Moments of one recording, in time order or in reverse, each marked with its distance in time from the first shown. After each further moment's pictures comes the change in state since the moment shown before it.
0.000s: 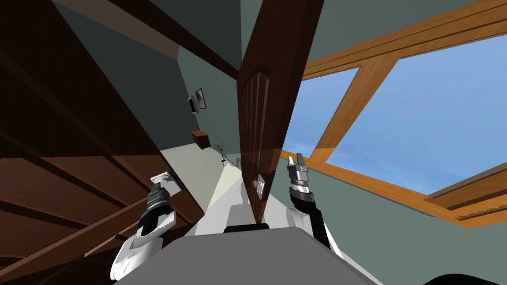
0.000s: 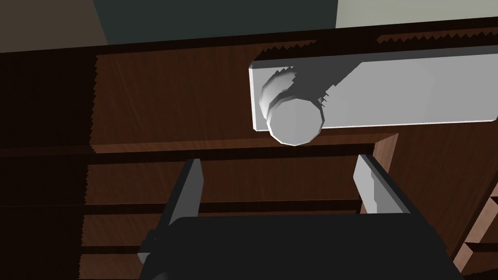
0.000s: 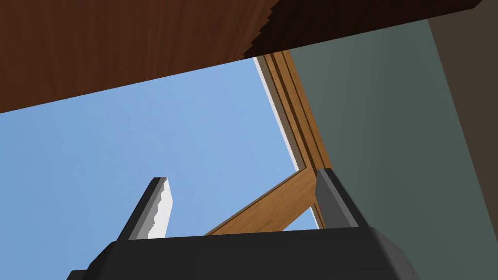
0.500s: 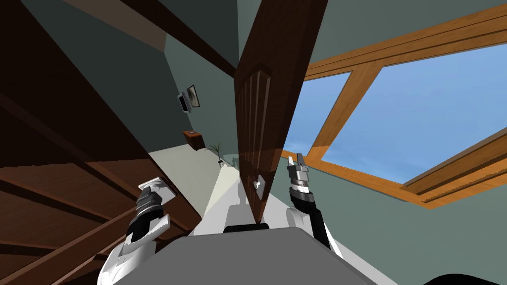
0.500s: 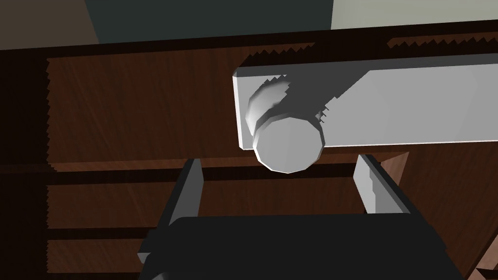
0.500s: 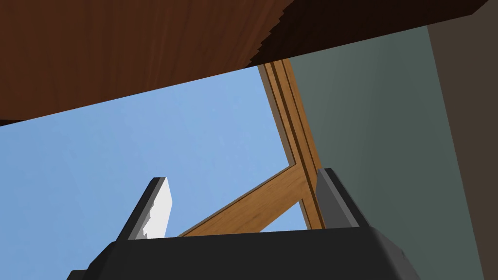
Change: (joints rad) arm -0.007 0.033 0.060 0.044 0.020 -0.008 0.000
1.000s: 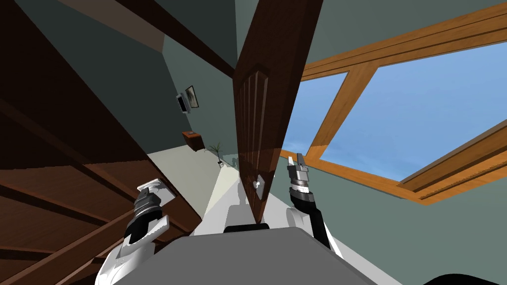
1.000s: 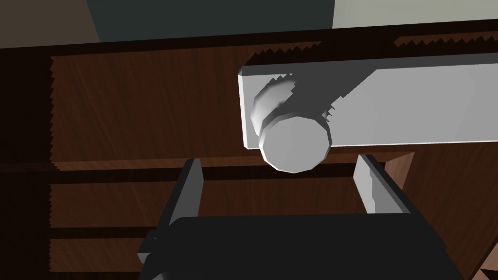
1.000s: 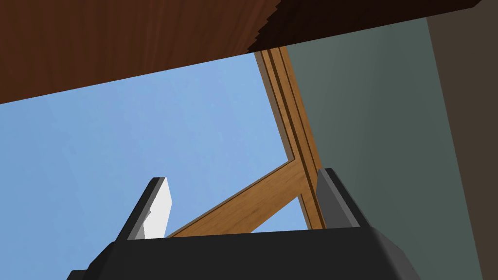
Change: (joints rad) arm 0.003 -0.001 0.009 0.000 0.003 0.002 0.002
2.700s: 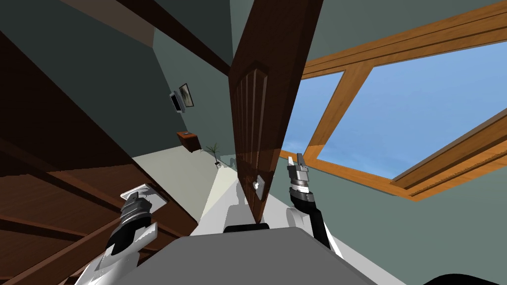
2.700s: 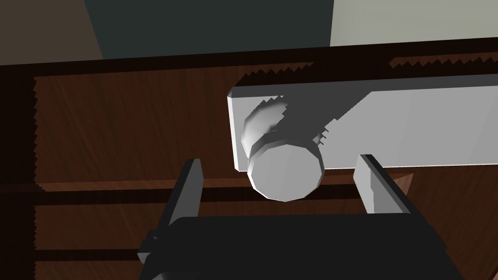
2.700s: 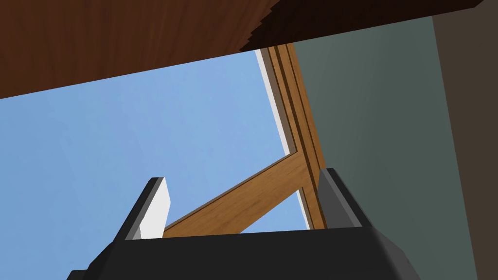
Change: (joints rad) arm 0.027 0.116 -0.010 0.138 0.020 -0.065 0.065
